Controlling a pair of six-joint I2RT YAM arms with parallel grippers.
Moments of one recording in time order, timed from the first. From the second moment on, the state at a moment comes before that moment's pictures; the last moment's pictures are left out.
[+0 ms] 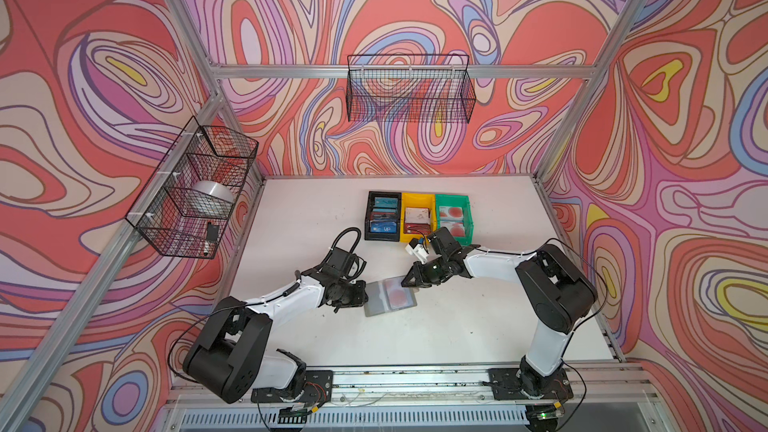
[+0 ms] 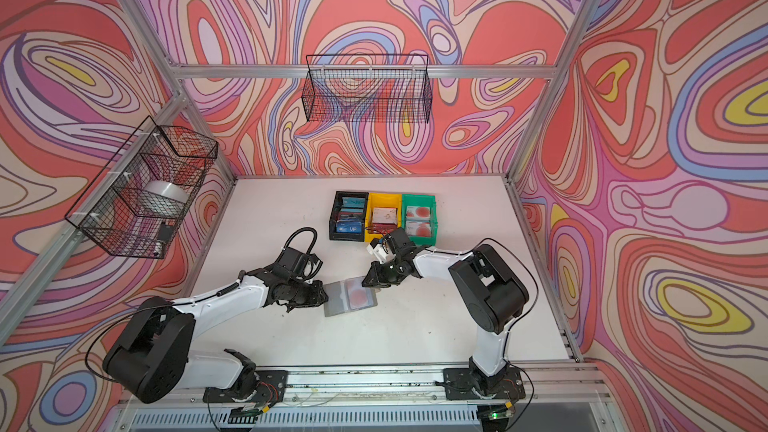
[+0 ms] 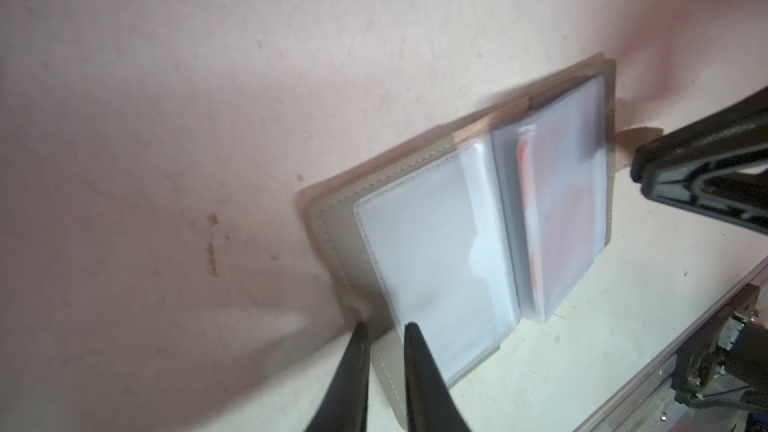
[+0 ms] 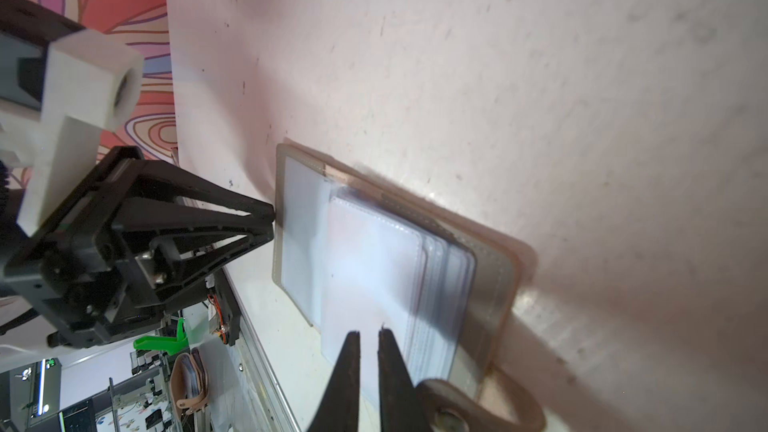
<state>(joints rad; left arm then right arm) -0.46 1.39 0.61 -0.38 0.31 -0.50 0.58 1.83 0.97 -0.18 -0.70 0.48</state>
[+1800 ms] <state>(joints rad) -0.44 1.52 0.69 -0.29 0.43 -0.49 0.58 1.80 0.95 -0.30 -0.57 0.47</state>
